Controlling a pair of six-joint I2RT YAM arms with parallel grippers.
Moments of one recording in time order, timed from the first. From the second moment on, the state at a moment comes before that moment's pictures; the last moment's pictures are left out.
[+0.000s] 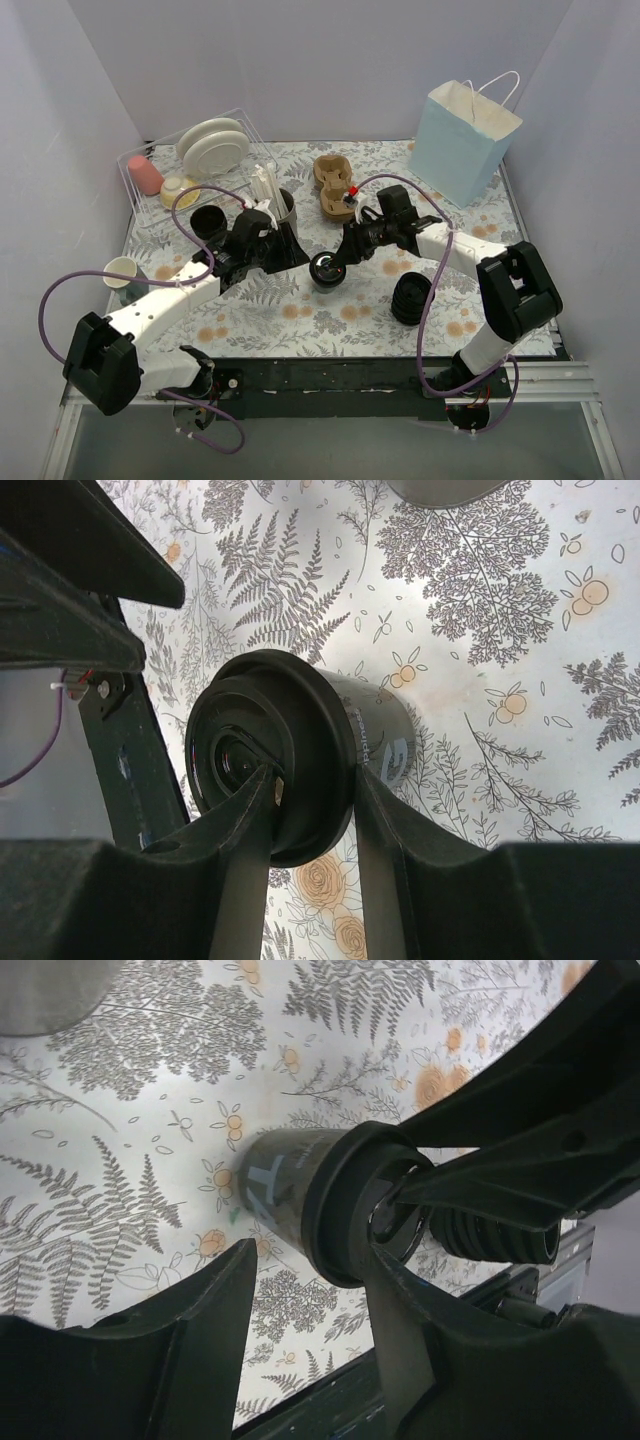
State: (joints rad) left arm -0.60 1.20 0.82 -0.32 0.10 -0.80; right arm 0.53 1.62 0.96 -0.13 -0.79 0.11
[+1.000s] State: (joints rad) left arm -0.58 1.25 0.73 -0.16 0.20 -0.73; right arm 0.54 1.68 0.99 -0.11 -0.87 0.09
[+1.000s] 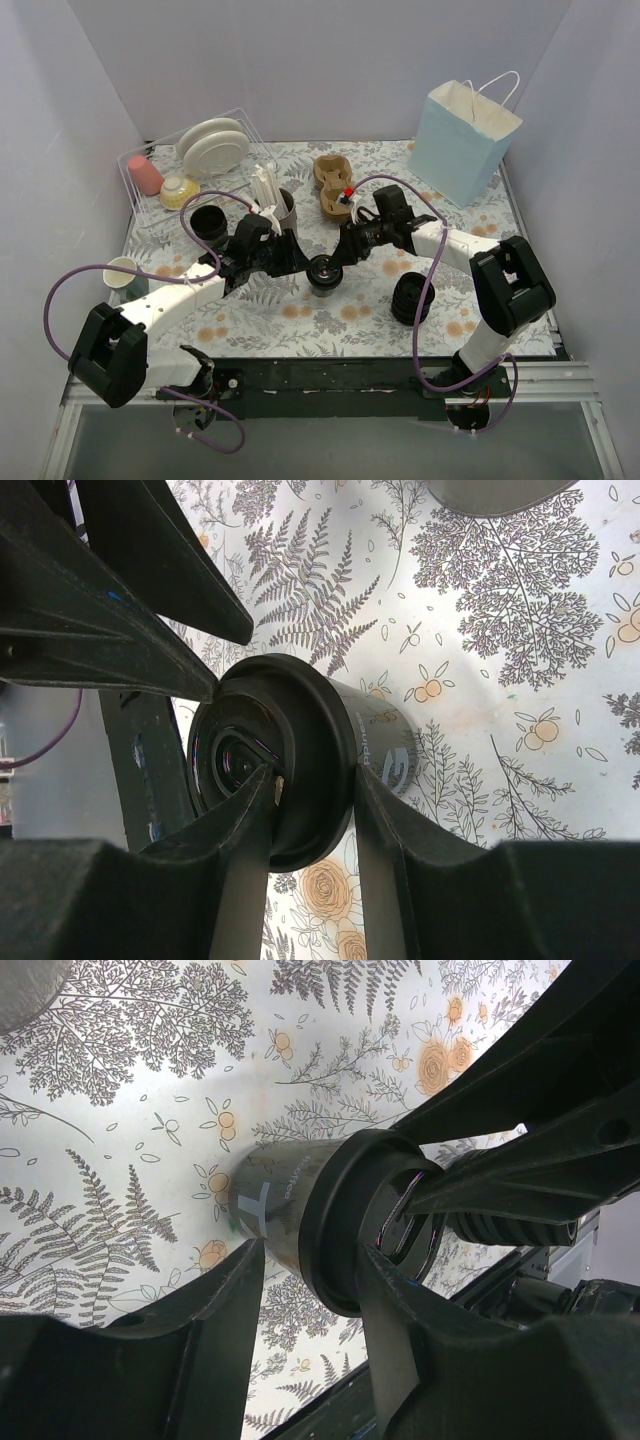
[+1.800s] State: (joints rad) left arm -0.55 1.25 0.73 -0.16 0.22 -0.73; right arm 0.54 1.68 0.99 -0.11 -0.87 0.09
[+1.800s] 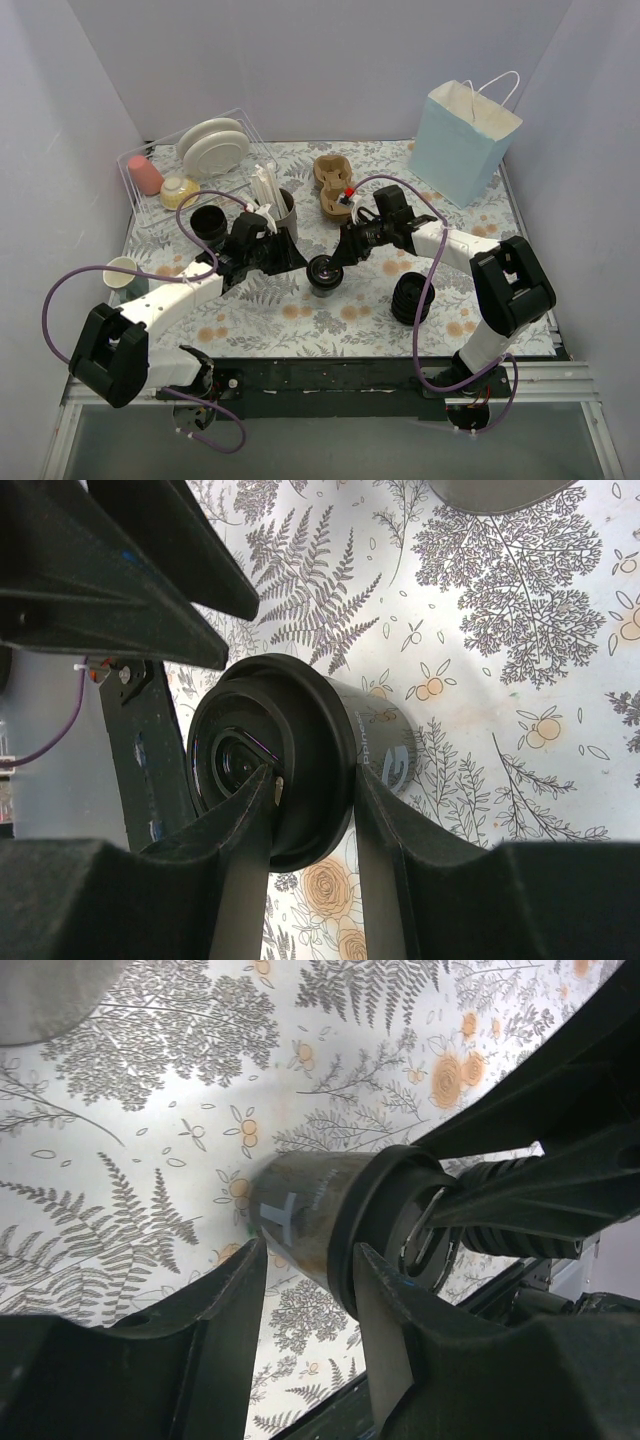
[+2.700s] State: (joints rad) left arm -0.53 1.29 0.71 -0.08 0.28 -0.74; right arm 0.54 1.67 0.98 -0.11 -0.87 0.09
